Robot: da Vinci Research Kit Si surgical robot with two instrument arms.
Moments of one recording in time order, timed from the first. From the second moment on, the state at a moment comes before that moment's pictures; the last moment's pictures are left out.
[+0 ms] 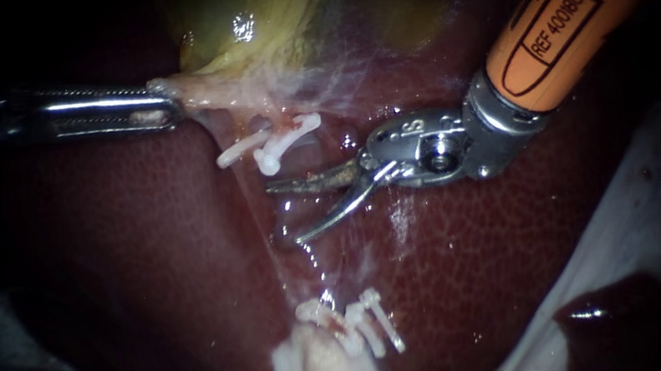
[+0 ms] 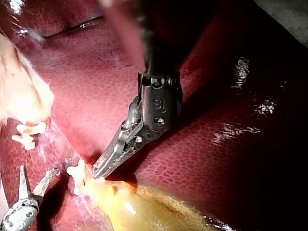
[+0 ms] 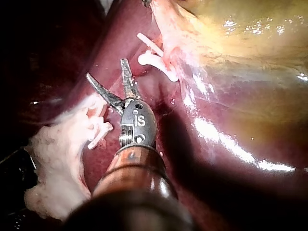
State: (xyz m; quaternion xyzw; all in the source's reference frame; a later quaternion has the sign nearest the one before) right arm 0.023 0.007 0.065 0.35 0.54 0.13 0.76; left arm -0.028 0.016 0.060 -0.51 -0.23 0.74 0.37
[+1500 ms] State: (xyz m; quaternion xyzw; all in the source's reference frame) right arm 0.011 0.005 0.059 0.14 0.39 0.12 0.90; left arm -0.033 0.014 0.068 -0.50 -0.23 0.75 0.36
